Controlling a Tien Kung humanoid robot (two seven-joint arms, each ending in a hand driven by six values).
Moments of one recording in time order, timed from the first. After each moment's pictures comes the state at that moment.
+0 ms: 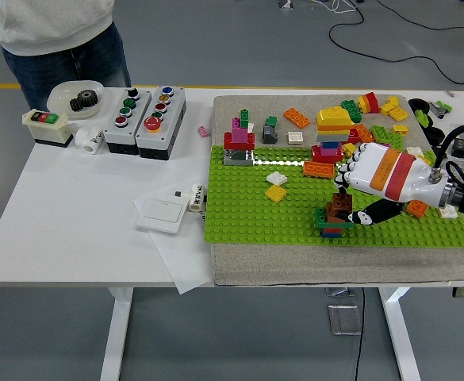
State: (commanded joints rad) left arm -0.13 0.12 -0.19 -0.26 0.10 0.19 0.25; right arm 0.90 -0.63 0.33 1.03 -2.12 -0.46 0.53
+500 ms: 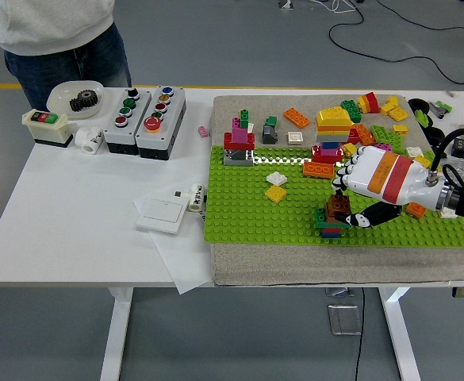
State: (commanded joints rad) left arm -0.12 0.12 -0.20 -0.26 0.12 0.19 0.25; right arm 0.89 -0.62 0.33 1.02 -2.12 -0.46 0.53
